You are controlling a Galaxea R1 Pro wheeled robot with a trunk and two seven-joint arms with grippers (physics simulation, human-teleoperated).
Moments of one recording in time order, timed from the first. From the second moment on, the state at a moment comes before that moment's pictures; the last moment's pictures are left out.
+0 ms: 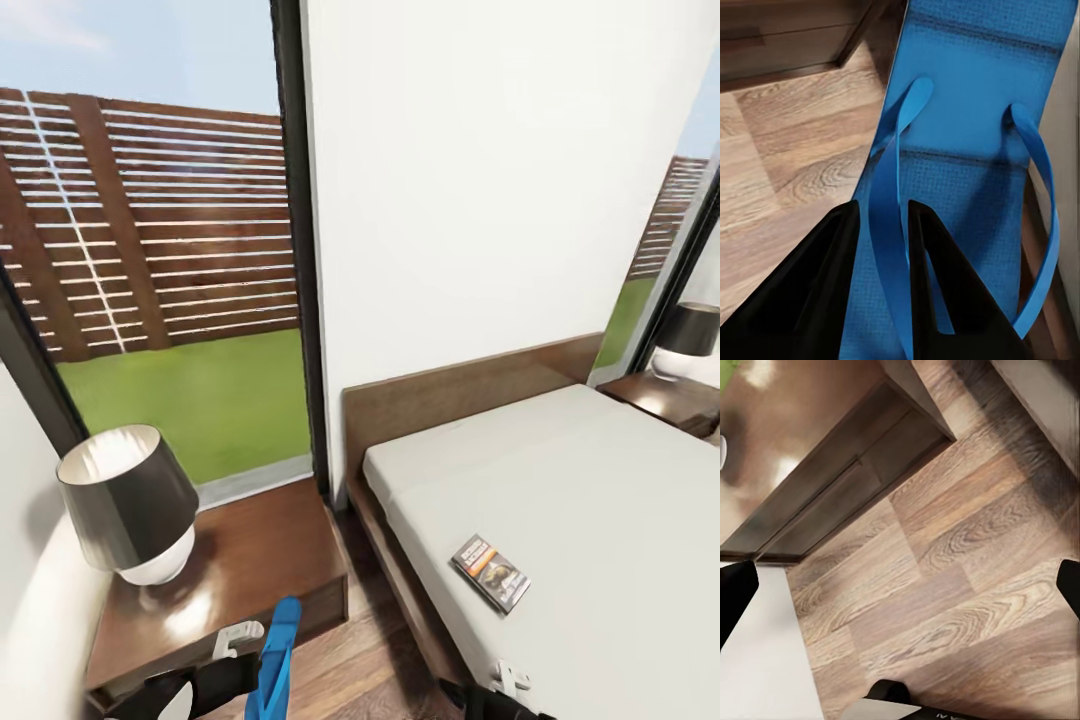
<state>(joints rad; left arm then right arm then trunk) -0.54 0.06 0.26 -0.15 -0.03 0.13 -0.48 -0.41 -0.10 0.15 -0.21 -0.52 0.04 0.55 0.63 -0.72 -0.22</state>
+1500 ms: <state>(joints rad) -0.54 0.06 0.26 -0.15 -0.03 0.13 -0.48 -0.41 -0.10 0.15 -0.21 -0.52 0.04 0.55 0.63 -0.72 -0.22</state>
